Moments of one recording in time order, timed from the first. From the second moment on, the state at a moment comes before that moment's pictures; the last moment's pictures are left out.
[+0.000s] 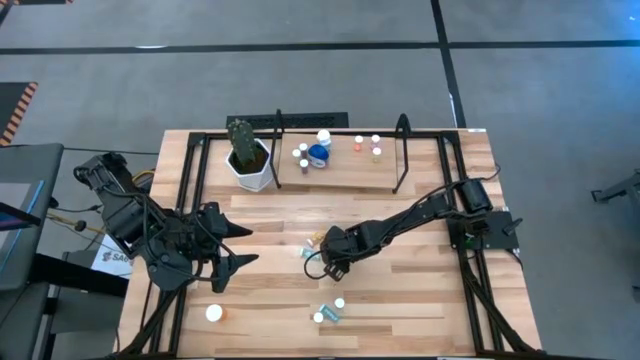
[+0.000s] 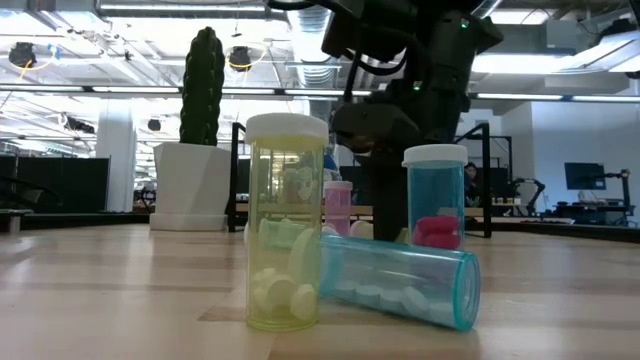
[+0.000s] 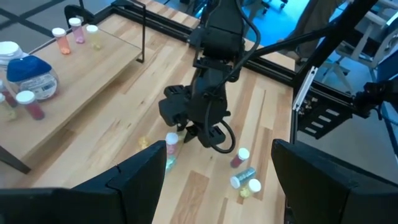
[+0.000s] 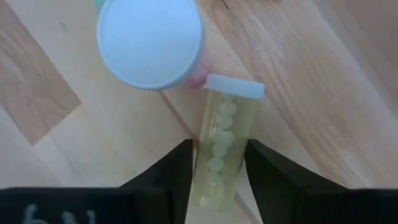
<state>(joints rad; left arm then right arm) -0.77 1.26 1.54 -1.06 -0.76 -0.94 0.23 2.01 1.29 -0.54 0.09 0.89</state>
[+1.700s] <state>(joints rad) -0.37 1.36 1.54 -0.68 -0.56 -0.22 0.19 1.51 1.41 0.00 0.29 0.42</state>
